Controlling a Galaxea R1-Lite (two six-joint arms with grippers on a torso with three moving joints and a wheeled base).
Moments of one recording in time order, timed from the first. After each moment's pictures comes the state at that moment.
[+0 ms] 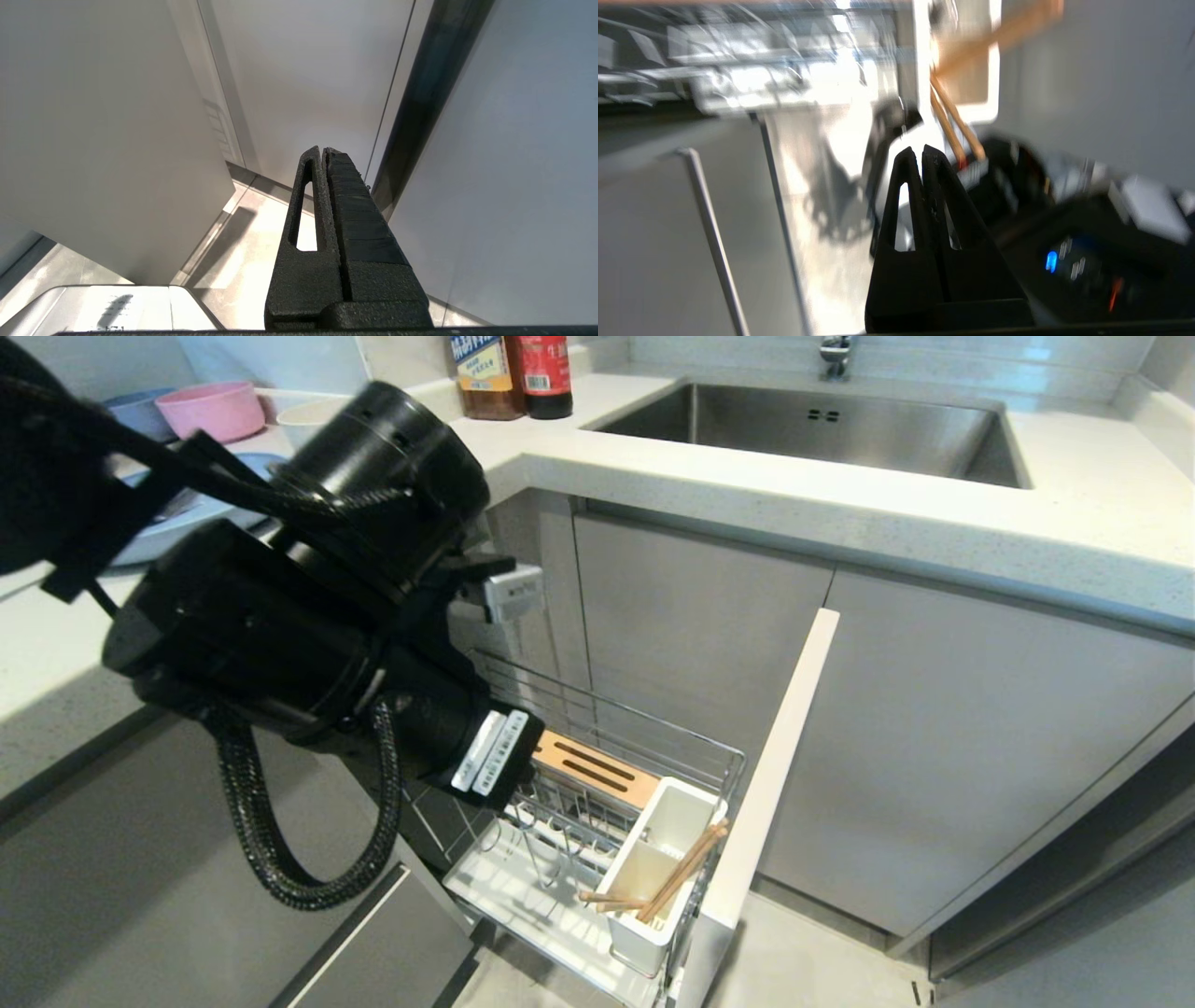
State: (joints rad) left arm -0.81 1.66 -1.68 0.94 0.18 -0.17; right arm 0.00 0.00 0.00 0.00 0.00 0.01
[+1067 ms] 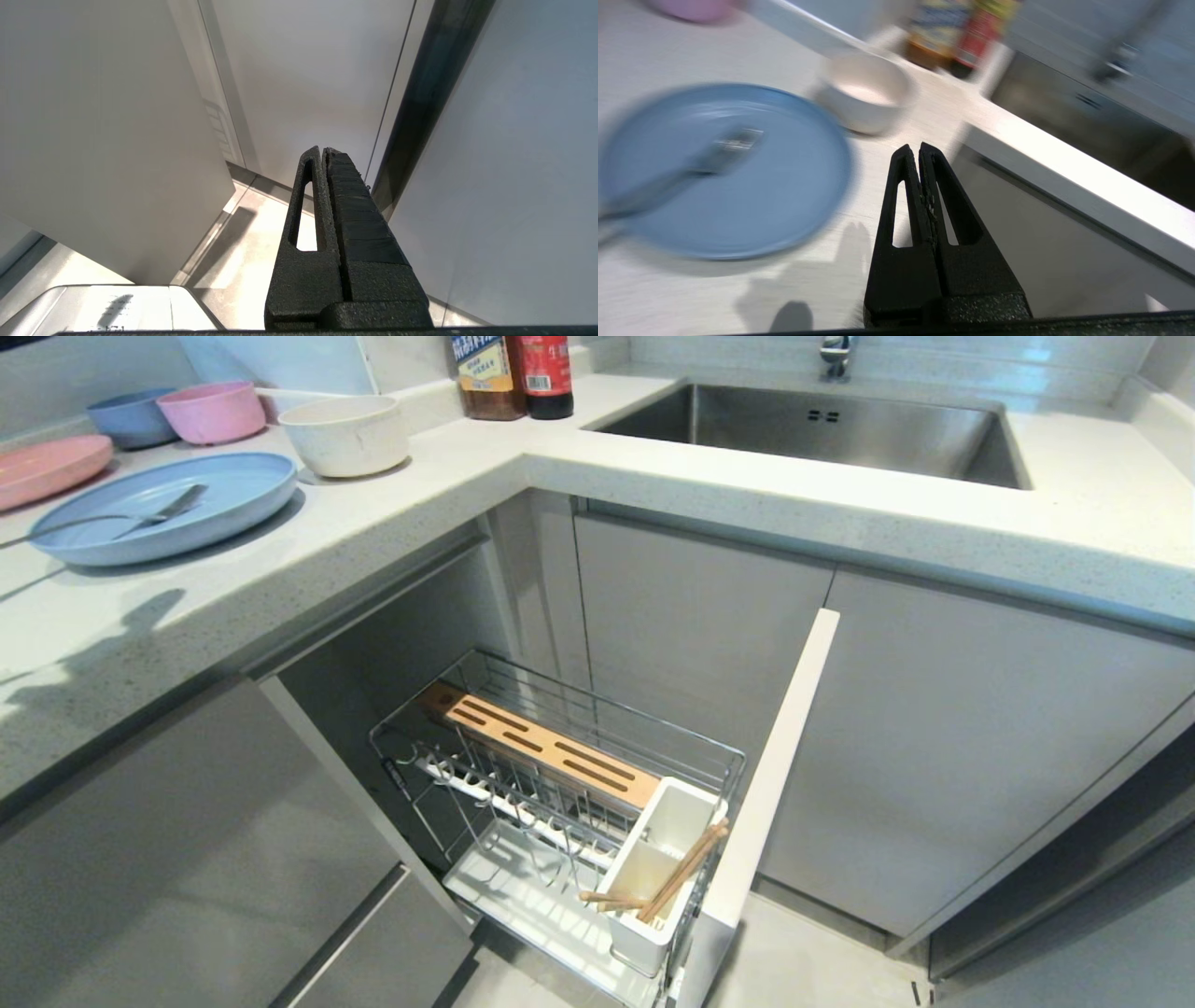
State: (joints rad) left arm -0.28 1.21 -1.45 0.07 0.28 -0.21; right arm 0.00 0.00 0.00 0.00 0.00 0.01
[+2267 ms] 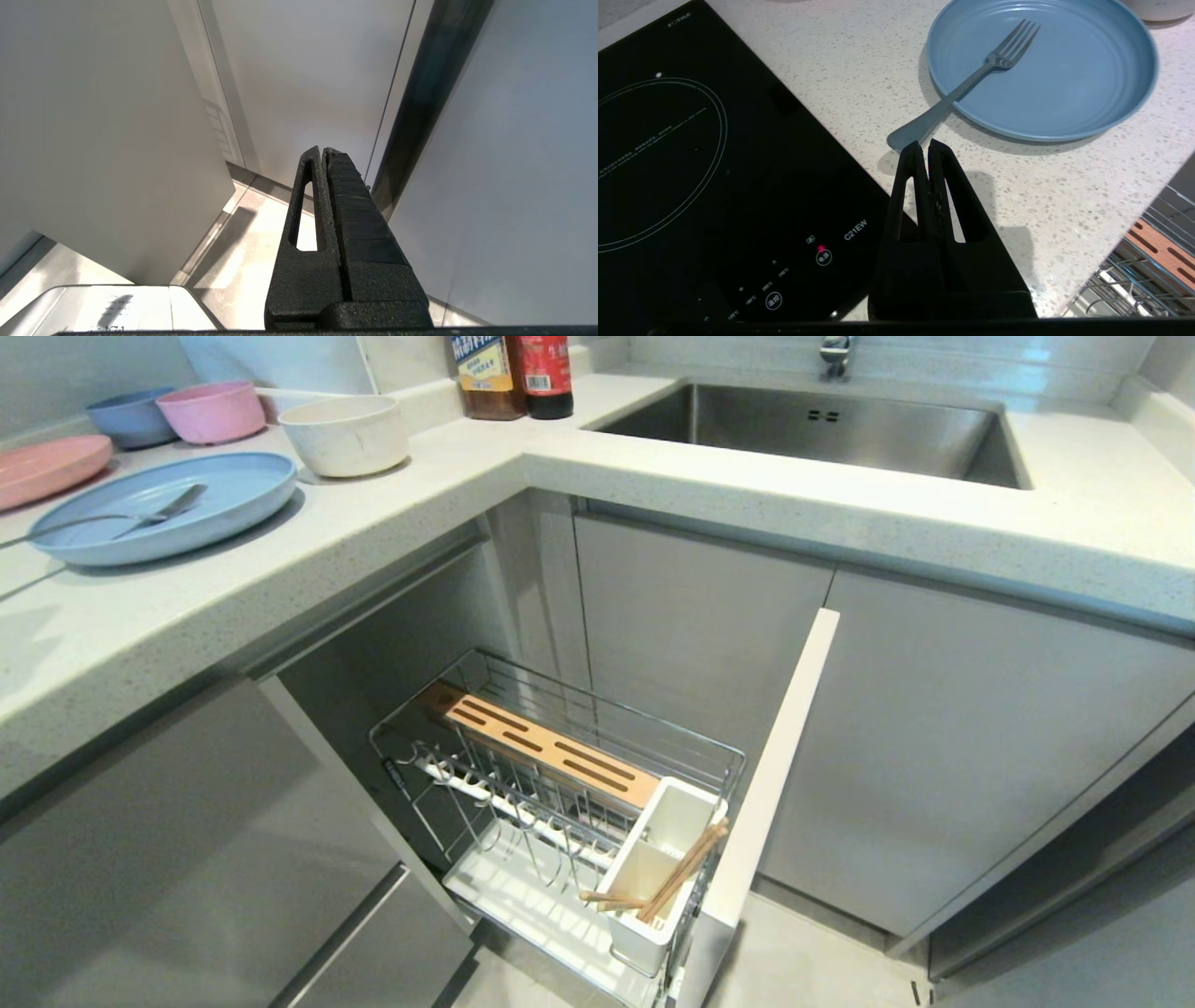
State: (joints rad) left arm 0.53 1.23 -1.79 0.75 -0.15 0.09; right arm 0.00 0.00 0.00 0.00 0.00 0.01
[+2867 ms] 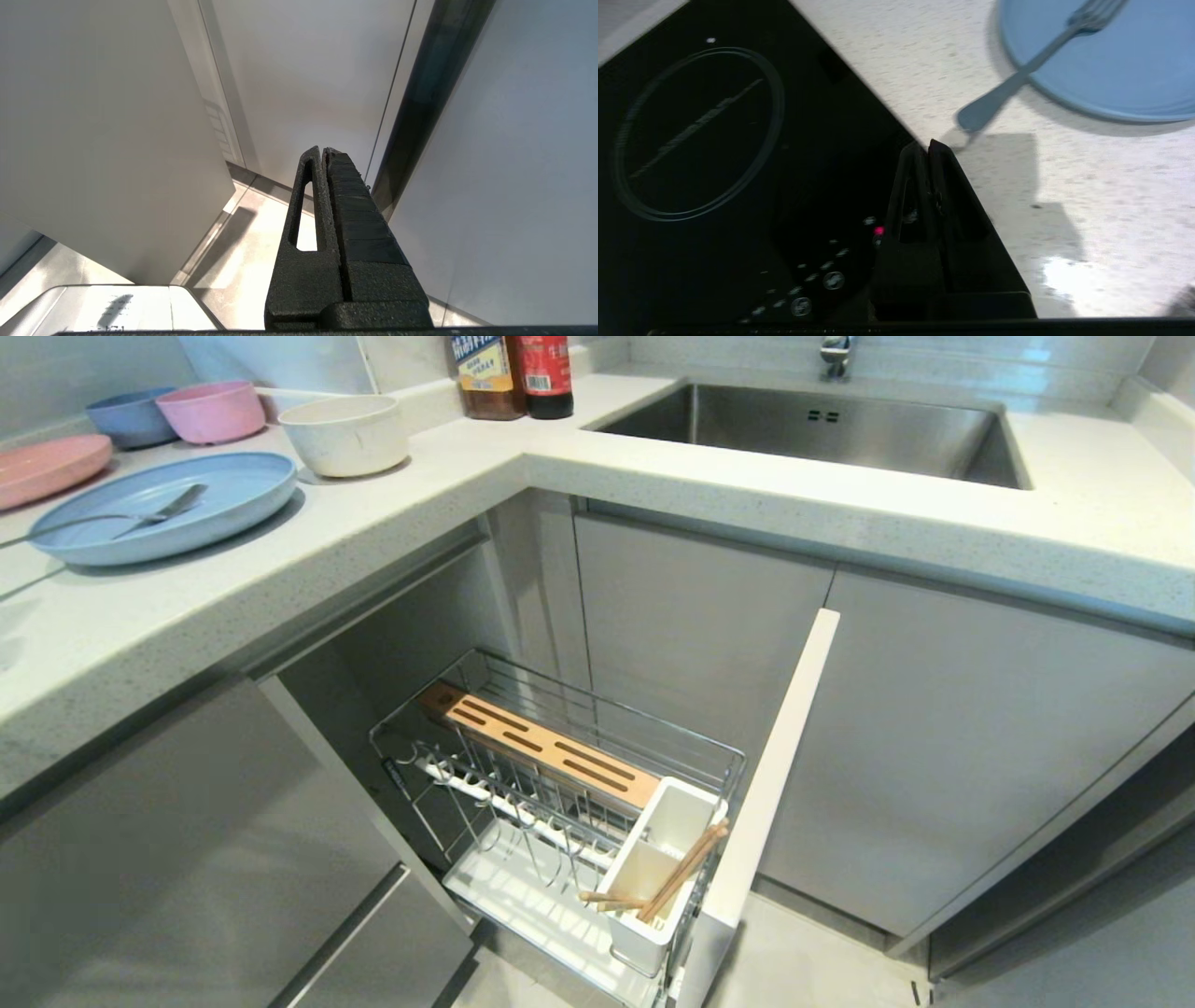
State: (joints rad) left arm 0.64 1.32 -1.92 0.89 -0.11 0.20; right arm 0.00 0.00 0.00 0.00 0.00 0.01
